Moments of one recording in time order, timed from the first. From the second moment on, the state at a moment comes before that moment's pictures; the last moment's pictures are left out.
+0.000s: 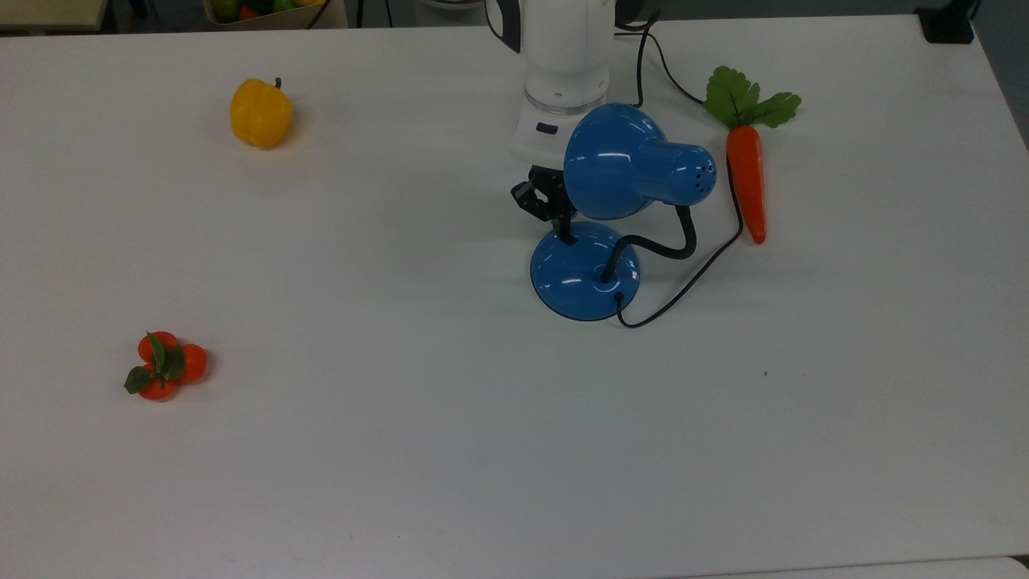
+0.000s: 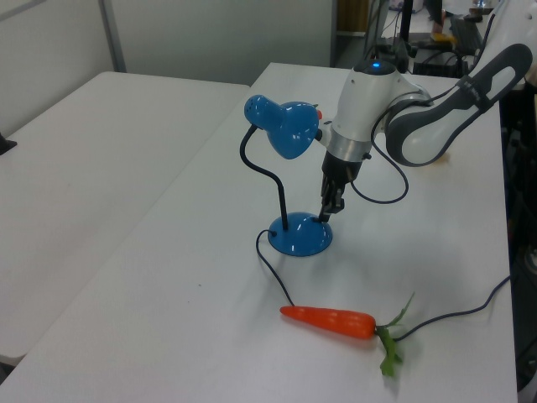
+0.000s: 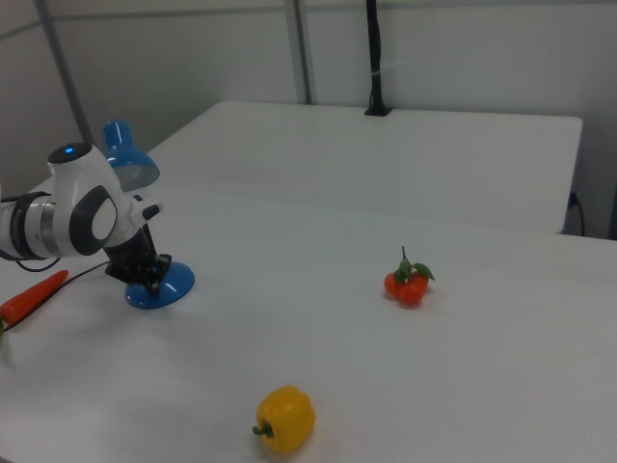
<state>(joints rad) 0.17 0.27 0.16 -2.07 -0.11 2.56 -0.07</state>
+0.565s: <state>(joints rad) 0.14 0.20 0.16 -1.98 -0.12 2.17 -0.07</state>
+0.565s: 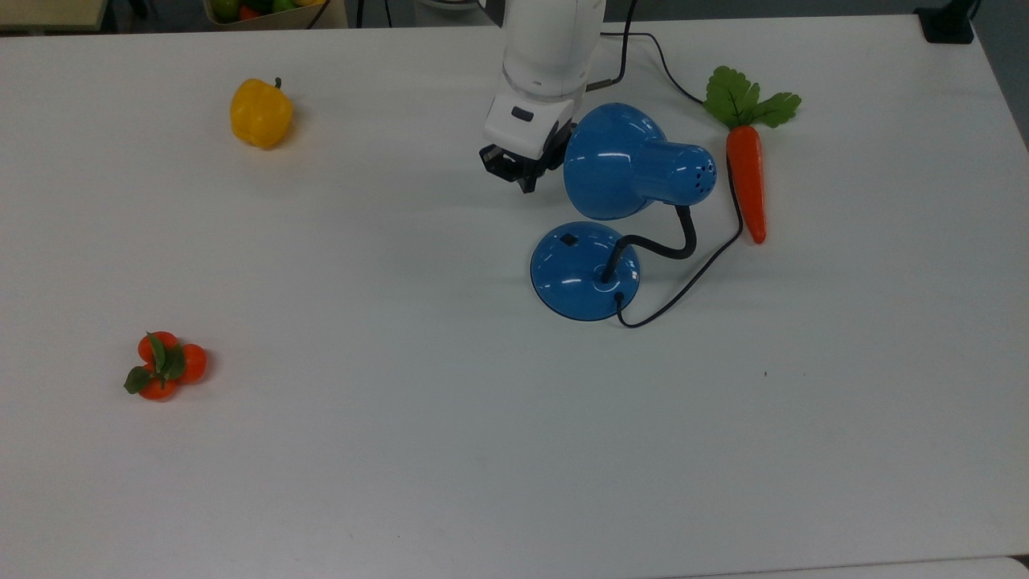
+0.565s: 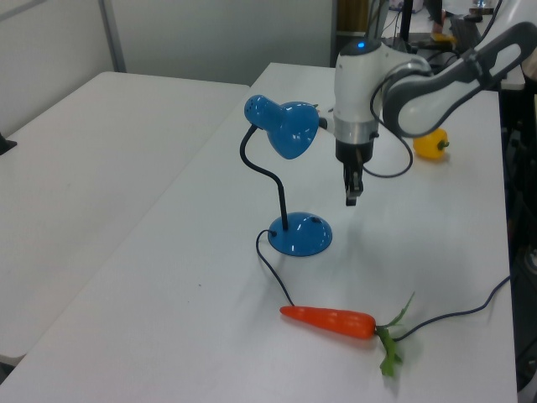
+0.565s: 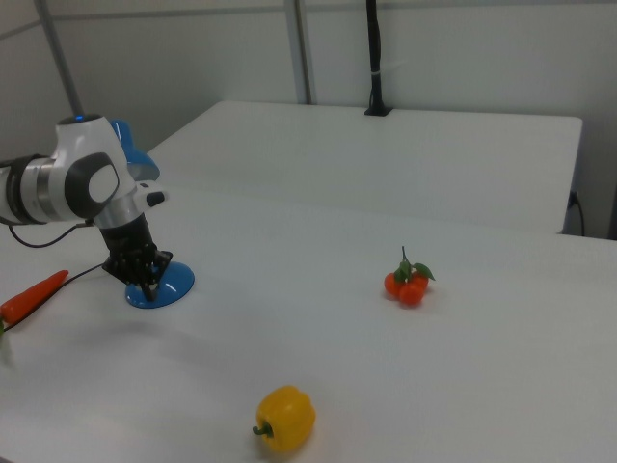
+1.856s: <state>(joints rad) -0.10 0.06 0.12 -1.60 -0.12 1.61 -0.07</state>
